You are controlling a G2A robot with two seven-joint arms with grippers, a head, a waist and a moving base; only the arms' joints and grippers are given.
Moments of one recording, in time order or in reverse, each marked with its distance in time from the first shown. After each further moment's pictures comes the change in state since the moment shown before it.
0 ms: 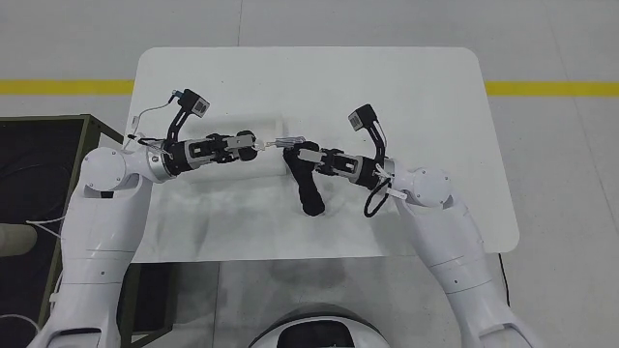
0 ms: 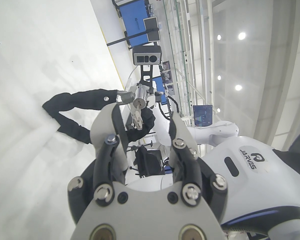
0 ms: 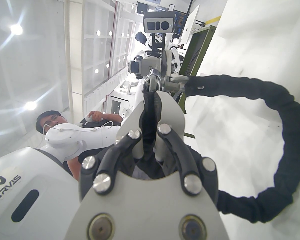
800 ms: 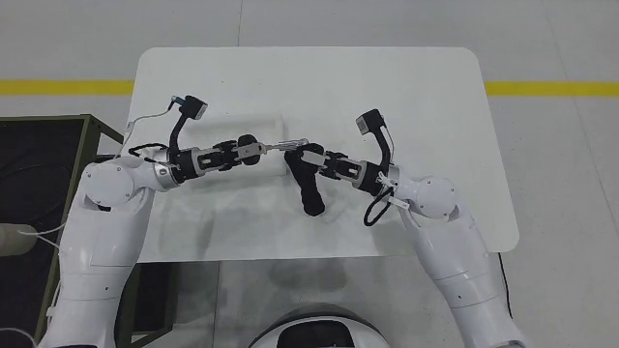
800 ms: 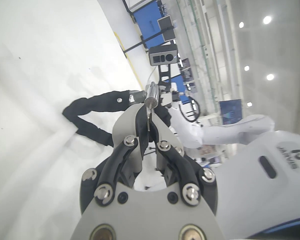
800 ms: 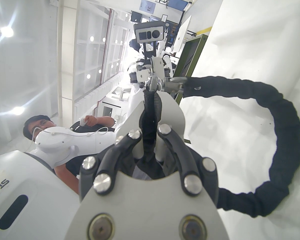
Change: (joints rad) left arm 0.097 0.007 -0.021 -0.148 0.240 -0.206 0.159; right arm -0.087 0.015 0.033 -0.133 -0.083 0.022 -0.080
